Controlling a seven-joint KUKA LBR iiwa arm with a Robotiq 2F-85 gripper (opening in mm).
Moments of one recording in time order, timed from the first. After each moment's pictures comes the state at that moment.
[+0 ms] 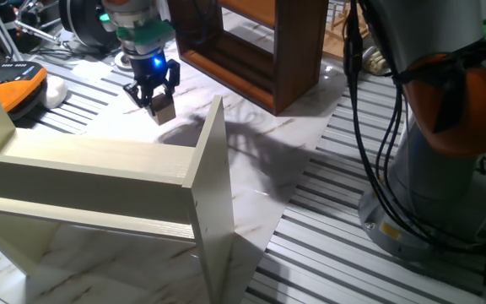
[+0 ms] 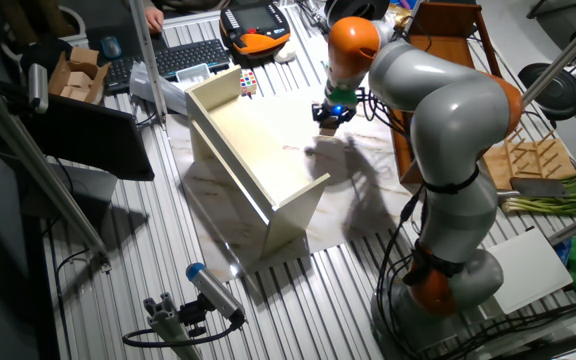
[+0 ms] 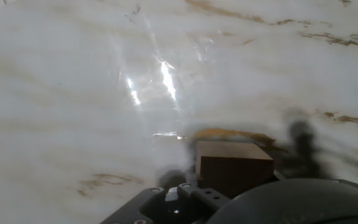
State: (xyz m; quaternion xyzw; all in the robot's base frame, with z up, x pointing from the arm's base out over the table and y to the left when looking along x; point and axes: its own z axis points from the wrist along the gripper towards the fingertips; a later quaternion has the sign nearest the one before) arm 0.604 0.031 0.134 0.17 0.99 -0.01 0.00
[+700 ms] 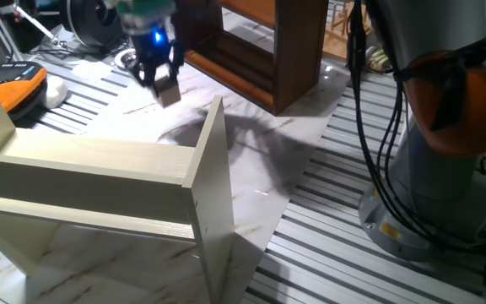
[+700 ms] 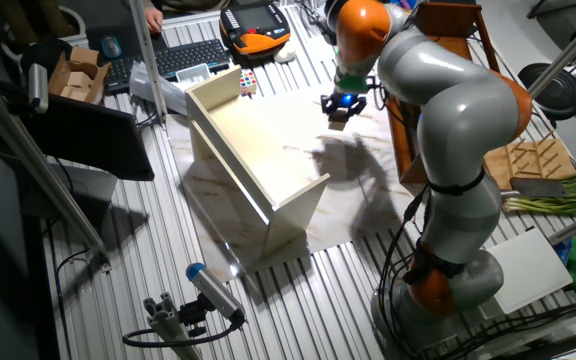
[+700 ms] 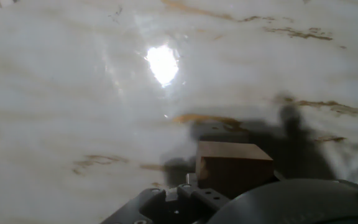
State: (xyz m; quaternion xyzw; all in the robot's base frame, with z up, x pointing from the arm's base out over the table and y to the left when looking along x) arm 0.592 -0.002 0.201 0.18 0.98 -0.01 -0.04
